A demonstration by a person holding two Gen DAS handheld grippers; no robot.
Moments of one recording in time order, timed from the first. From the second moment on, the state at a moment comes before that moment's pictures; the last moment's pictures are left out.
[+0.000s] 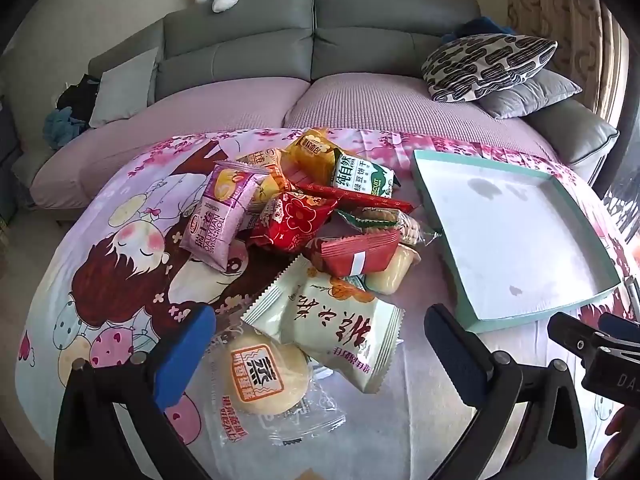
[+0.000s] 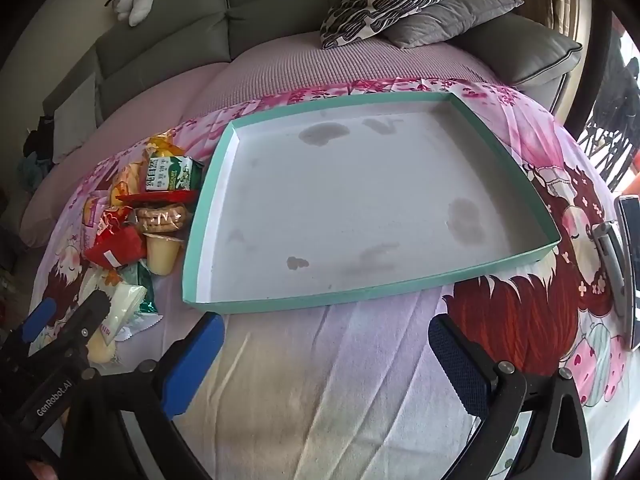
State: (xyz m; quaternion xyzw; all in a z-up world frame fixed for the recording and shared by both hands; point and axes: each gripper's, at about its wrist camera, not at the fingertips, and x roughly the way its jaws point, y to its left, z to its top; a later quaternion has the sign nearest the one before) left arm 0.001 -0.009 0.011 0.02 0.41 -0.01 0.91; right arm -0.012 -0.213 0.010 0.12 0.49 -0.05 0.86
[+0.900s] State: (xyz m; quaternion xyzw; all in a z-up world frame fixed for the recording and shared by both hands) left arm 0.001 -0.012 0.009 0.03 0.41 -0.01 0.91; right arm -0.012 -0.213 0.009 0.12 0.49 -0.05 0.86
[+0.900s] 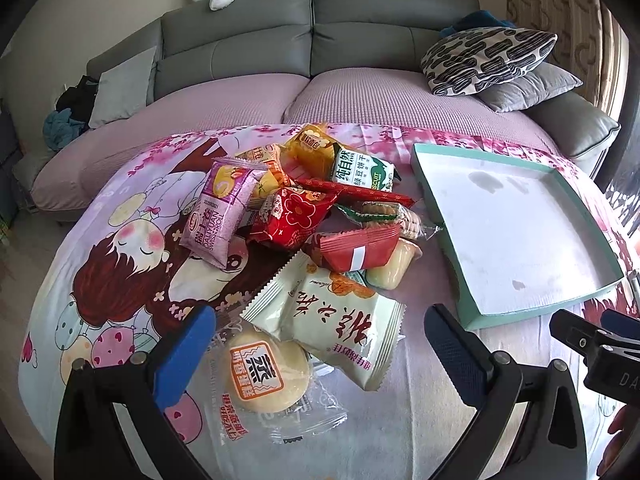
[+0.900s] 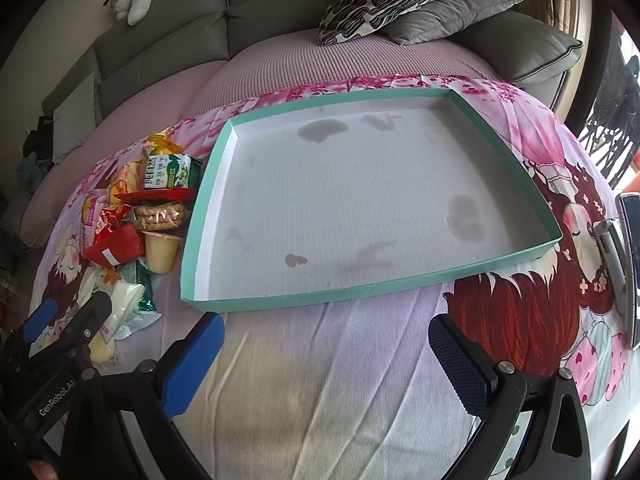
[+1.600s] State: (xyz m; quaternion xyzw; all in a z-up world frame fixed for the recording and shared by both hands) left arm 0.002 -0.011 0.006 0.03 0.42 -0.01 0.91; right arm -0.012 -0.212 0.008 0.11 0.49 -0.05 0.86
